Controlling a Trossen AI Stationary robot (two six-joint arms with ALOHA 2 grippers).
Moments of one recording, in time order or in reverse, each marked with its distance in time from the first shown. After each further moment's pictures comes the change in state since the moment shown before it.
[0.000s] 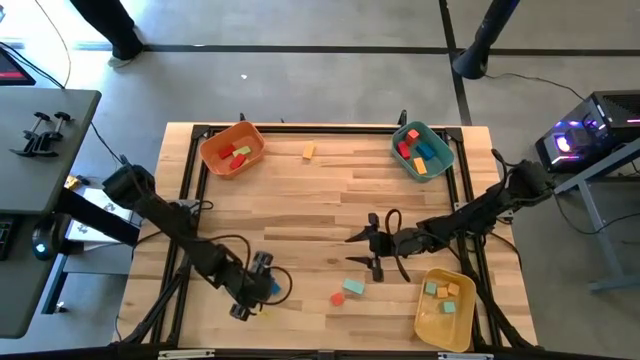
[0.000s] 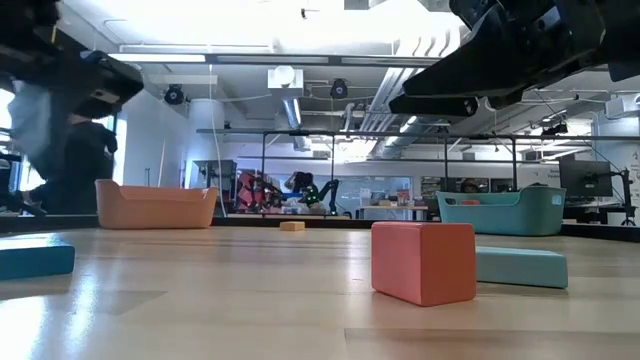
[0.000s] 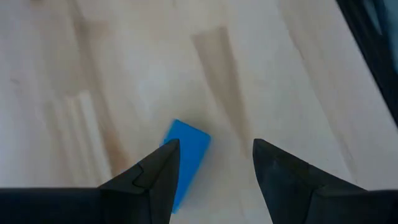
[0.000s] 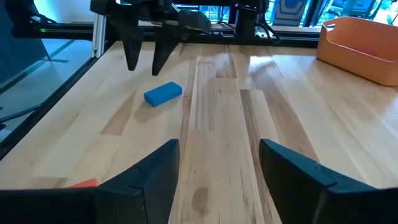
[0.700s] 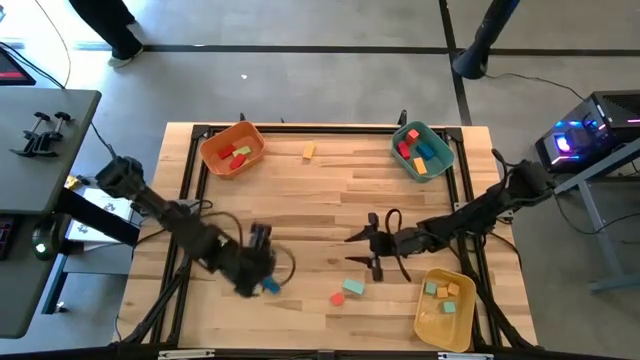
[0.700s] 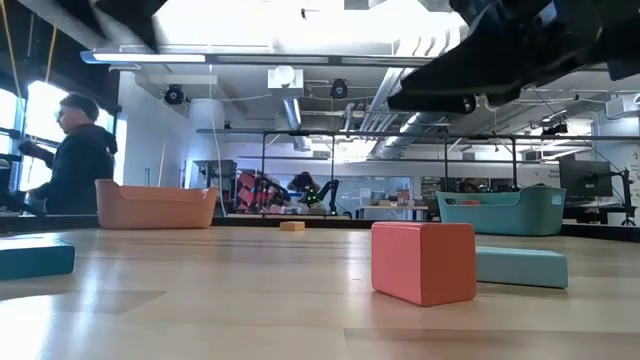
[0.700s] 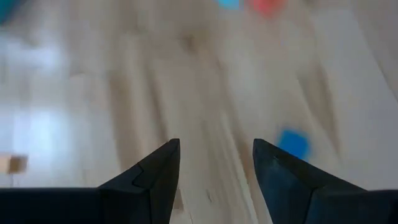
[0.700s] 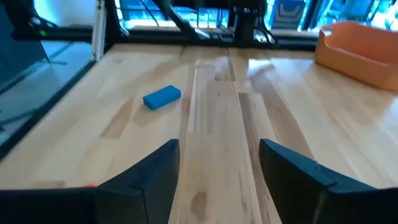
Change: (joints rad) left arm 0.091 -0.106 0.292 -0.466 -0.257 0.141; right arm 0.000 -0.001 0.002 0.017 0.002 -0.012
